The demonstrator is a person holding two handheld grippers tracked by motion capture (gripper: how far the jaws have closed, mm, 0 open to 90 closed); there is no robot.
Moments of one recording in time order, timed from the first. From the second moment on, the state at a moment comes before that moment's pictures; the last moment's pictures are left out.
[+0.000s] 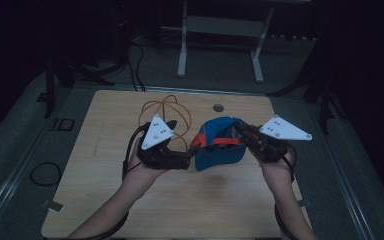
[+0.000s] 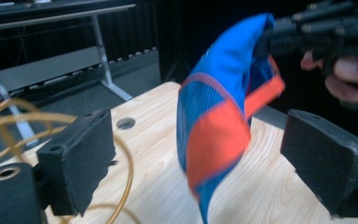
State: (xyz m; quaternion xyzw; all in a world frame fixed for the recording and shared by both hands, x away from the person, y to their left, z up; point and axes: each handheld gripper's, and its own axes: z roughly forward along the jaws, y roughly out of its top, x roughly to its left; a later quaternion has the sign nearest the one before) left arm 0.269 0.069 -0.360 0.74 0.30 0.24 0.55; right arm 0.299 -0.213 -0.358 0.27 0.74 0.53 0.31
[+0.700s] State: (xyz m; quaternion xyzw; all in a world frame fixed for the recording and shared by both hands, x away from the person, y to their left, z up) left arm 0.296 0.012 -0.369 0.79 0.27 0.23 0.50; right arm 0.283 -0.196 -0.358 0.24 0.75 0.54 0.30
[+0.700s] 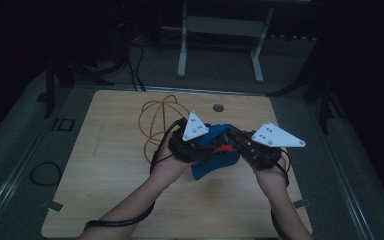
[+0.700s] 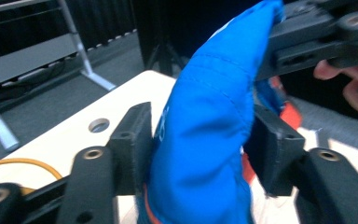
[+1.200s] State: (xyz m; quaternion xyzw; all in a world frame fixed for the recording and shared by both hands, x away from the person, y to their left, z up) left arm 0.293 0.010 -0.367 0.79 0.24 0.30 0.47; right arm 0.267 -0.197 -0.363 0.23 0.75 0.54 0.29
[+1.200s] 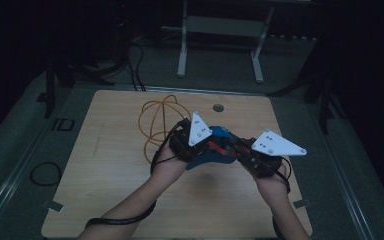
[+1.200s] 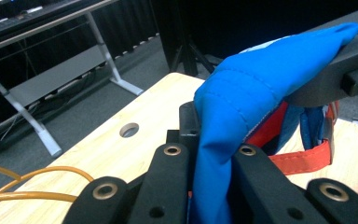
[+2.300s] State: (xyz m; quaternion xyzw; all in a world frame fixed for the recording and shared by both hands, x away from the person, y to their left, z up) left arm 0.261 0.077 -0.365 0.75 0.00 0.25 0.61; right arm 0.232 -0.244 -0.364 0.20 0.74 0.60 0.22
